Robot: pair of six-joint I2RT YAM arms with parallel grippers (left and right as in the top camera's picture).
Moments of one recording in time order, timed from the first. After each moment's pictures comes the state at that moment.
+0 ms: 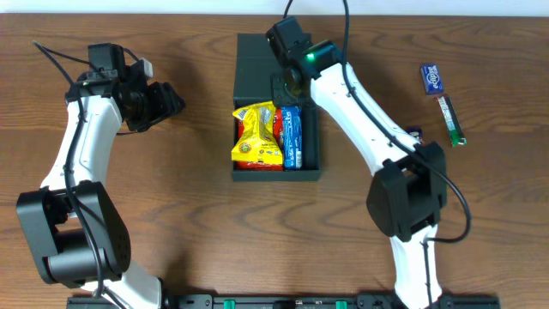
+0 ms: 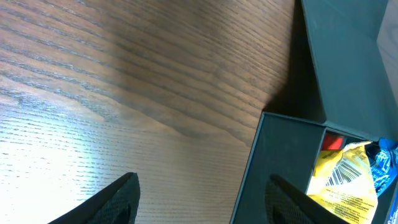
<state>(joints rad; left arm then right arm) 0.14 1.80 1.37 -0.76 0.41 -0.27 0.52 2.21 2.03 -1.05 0.09 0.43</state>
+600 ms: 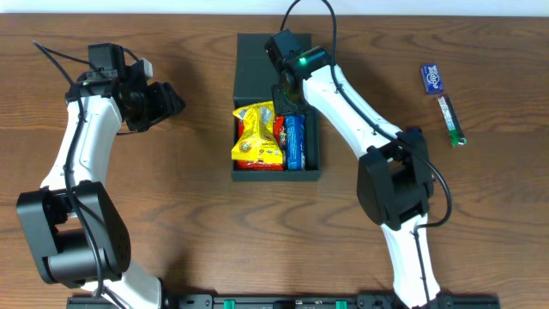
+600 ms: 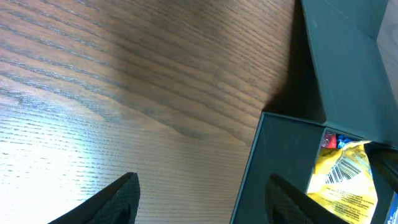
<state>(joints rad) 0.14 1.80 1.37 -0.76 0.41 -0.27 0.51 2.31 2.03 -1.06 0.09 0.40</state>
